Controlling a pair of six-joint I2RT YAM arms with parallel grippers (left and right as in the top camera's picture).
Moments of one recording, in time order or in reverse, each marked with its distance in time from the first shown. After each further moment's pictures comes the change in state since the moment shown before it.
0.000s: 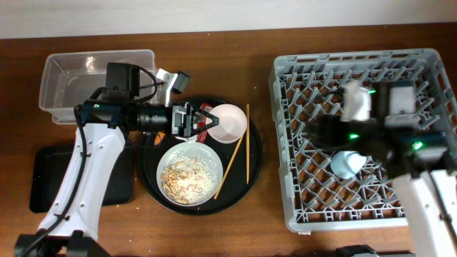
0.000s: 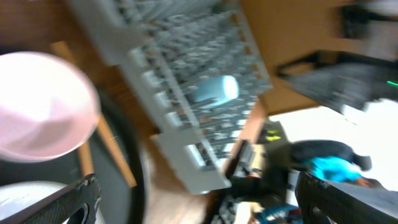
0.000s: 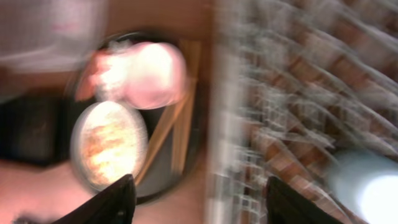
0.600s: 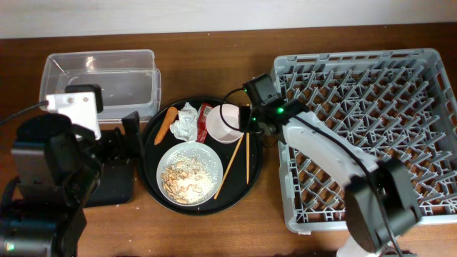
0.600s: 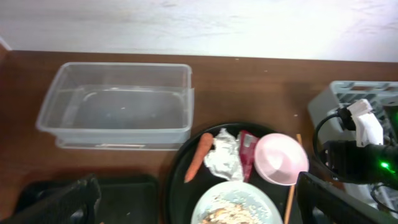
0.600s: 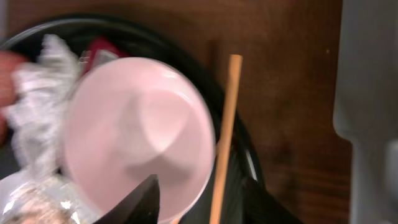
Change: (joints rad) left arm 0.000 -0.558 0.146 -0.163 -1.060 -0.124; right arm 0.363 0.636 0.000 0.513 0.344 0.300
